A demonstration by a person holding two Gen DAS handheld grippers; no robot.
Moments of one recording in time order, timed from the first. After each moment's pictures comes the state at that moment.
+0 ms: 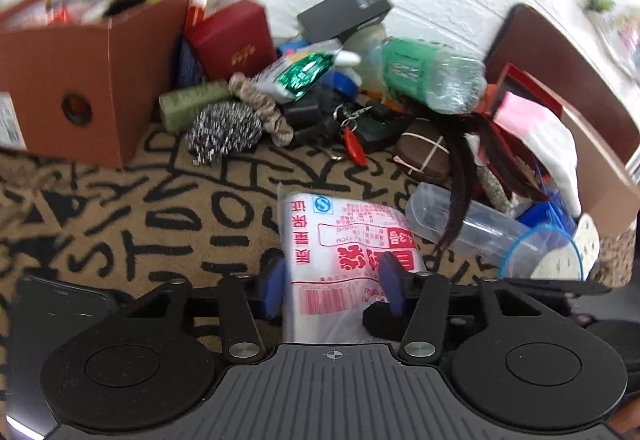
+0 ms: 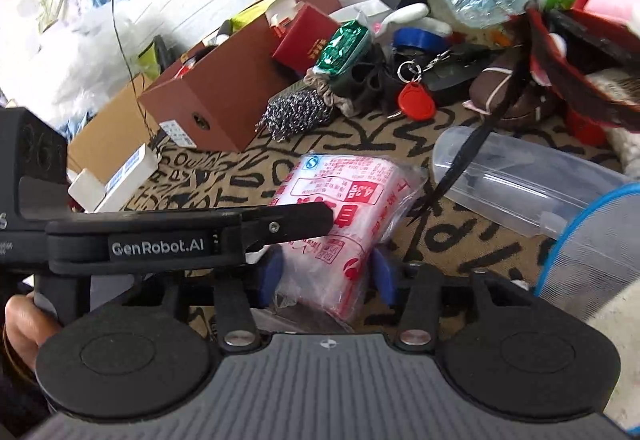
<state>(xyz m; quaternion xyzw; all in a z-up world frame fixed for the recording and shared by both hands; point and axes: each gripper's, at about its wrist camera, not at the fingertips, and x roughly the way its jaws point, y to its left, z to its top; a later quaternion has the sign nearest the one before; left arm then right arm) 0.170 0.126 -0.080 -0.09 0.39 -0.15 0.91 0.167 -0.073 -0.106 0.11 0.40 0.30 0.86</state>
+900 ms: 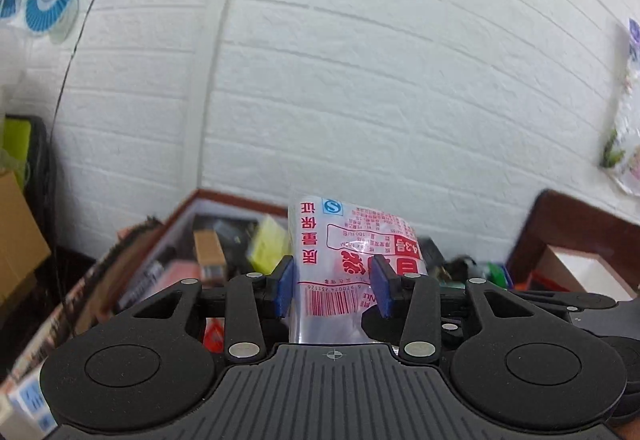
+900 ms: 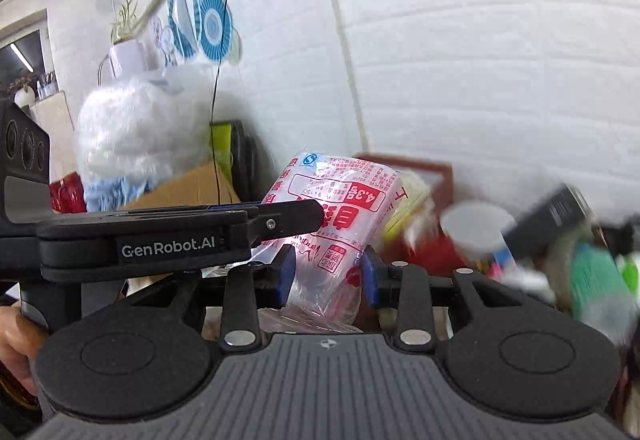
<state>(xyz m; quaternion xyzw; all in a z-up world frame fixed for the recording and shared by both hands) 0.200 0.234 0.093 -0.10 0.20 -0.07 0.97 0.211 0.033 0.055 0.04 0.24 0.37 0.90</state>
